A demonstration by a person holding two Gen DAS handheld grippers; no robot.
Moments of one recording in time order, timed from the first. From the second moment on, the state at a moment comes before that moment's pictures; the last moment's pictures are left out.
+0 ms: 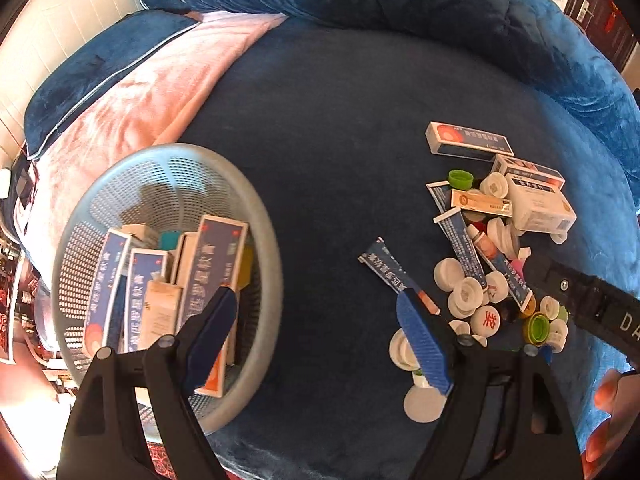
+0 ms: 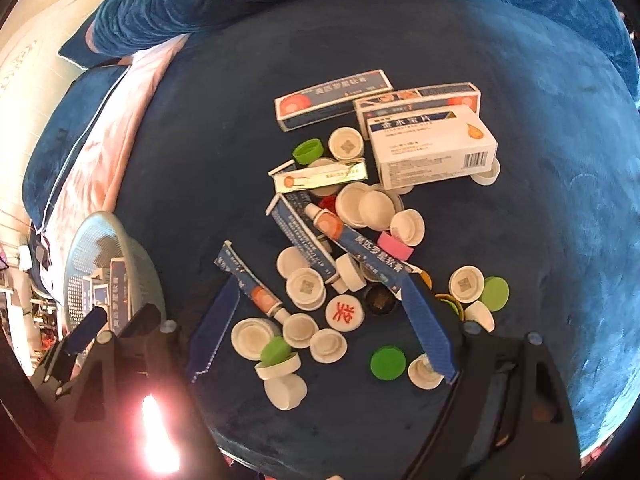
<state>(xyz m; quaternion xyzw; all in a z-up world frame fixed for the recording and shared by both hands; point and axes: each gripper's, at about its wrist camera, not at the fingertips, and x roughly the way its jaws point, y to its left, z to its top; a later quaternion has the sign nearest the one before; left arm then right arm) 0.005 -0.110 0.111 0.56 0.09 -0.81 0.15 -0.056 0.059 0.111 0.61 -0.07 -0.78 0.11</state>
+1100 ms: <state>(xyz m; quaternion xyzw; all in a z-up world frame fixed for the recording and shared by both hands) -0.029 -0.068 0.070 0.59 0.05 -0.80 0.09 -0.149 0.174 0.016 0.56 -0.41 -0.72 -0.02</state>
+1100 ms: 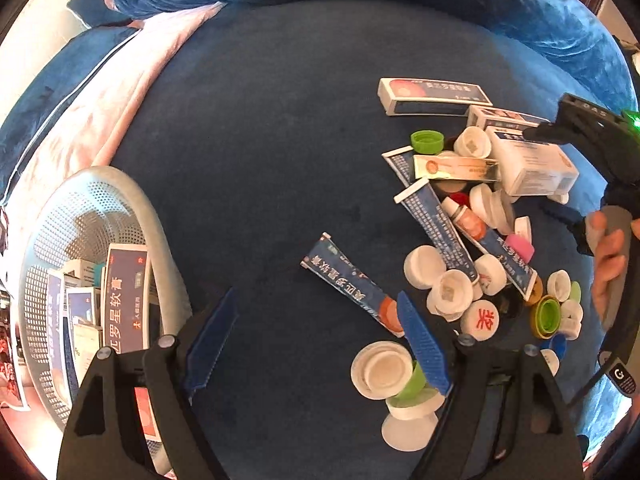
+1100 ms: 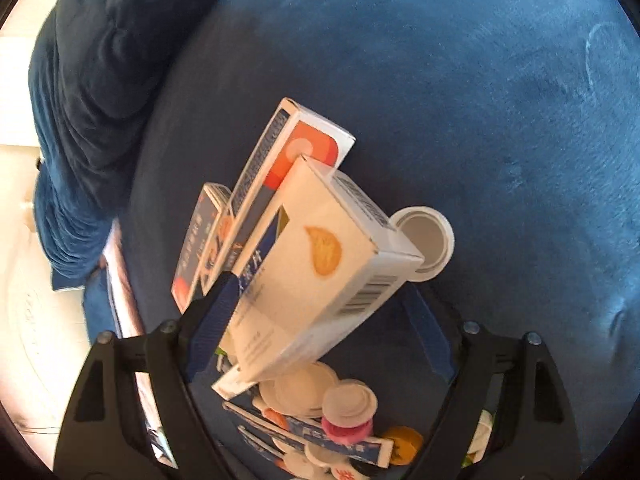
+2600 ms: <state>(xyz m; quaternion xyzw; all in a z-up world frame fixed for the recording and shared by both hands) -0.082 -0.009 0.077 0.58 -0.01 -0.82 -0.02 -0.113 0.220 0.038 0.65 -0.20 -0.72 -0.10</state>
